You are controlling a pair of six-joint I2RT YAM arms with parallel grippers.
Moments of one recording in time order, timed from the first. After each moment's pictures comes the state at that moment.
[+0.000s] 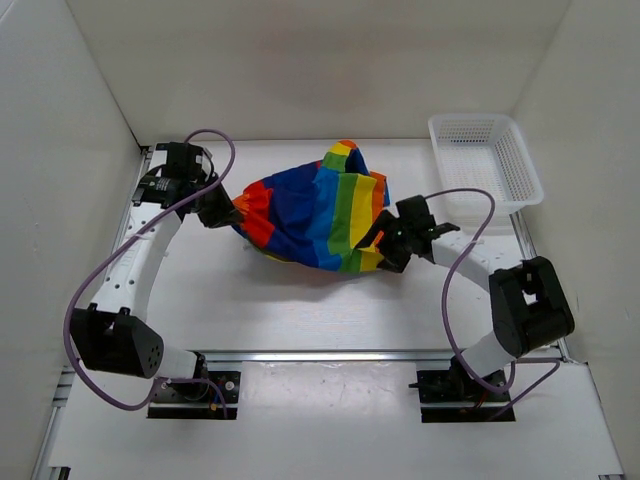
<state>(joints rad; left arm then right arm) -0.15 1.40 1.42 -0.96 0.23 -0.59 0.45 1.54 0.86 -0.29 -0.23 0.97</state>
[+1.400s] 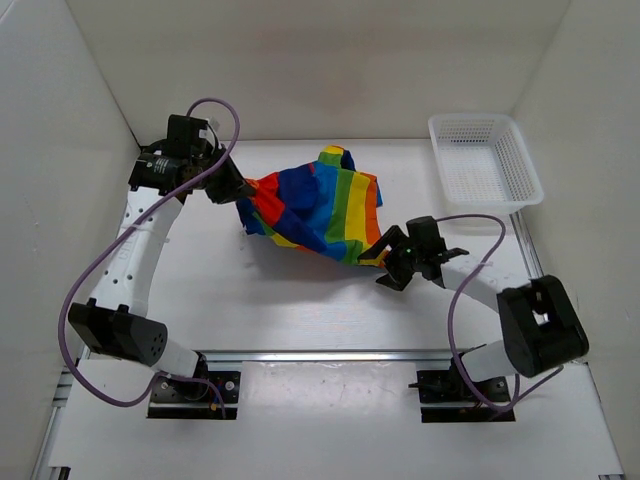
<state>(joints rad) -0.22 1.48 1.72 -1.04 0.25 -0.63 0.40 1.39 0.64 -0.12 -0.29 1.14</state>
